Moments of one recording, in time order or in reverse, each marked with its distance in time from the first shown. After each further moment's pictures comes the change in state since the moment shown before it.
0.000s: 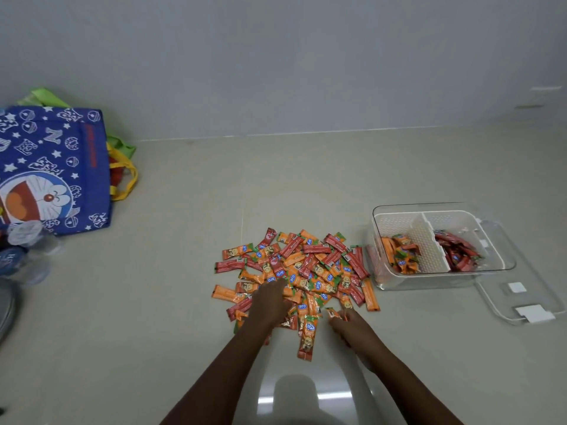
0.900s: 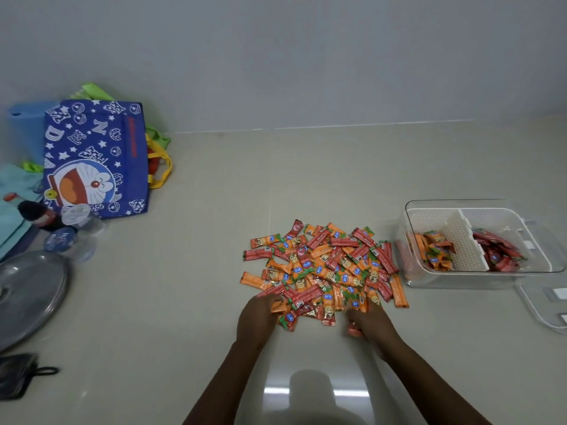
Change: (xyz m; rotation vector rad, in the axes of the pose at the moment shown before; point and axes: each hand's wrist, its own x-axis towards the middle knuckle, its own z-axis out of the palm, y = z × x) left_hand -0.064 -0.076 -0.008 -0.126 0.130 -0.043; right_hand 0.010 -0.004 0.022 0.098 0.078 -0.047
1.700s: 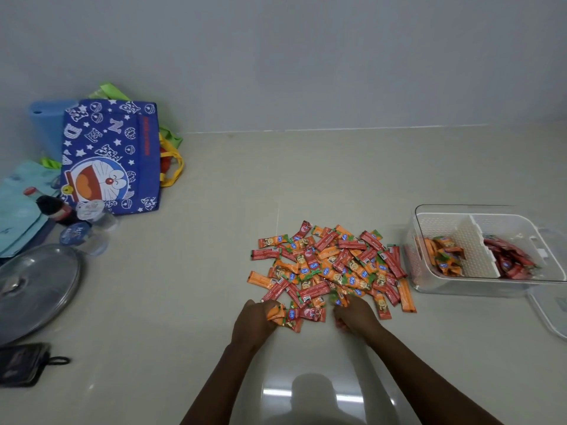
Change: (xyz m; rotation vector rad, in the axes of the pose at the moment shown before) left_hand -0.015 -0.016 -0.009 0.068 -0.092 -0.067; right_hand 0.024 -0.021 0.034 -0.356 -0.074 -0.018
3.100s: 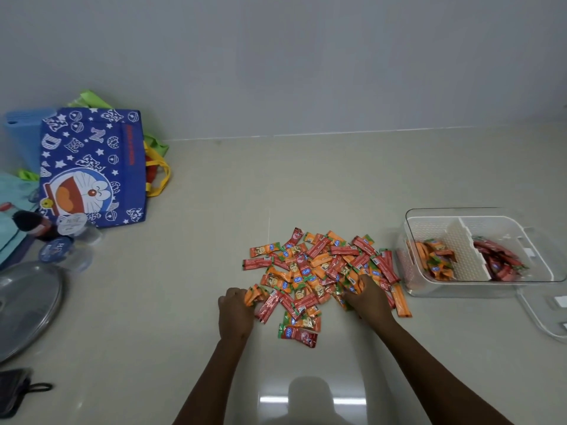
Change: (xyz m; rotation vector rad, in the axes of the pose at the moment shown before) left_hand 0.037 -0.003 -0.019 0.079 0.283 -0.240; right_hand 0.020 -0.001 -0.042 -0.019 0.248 -0.075
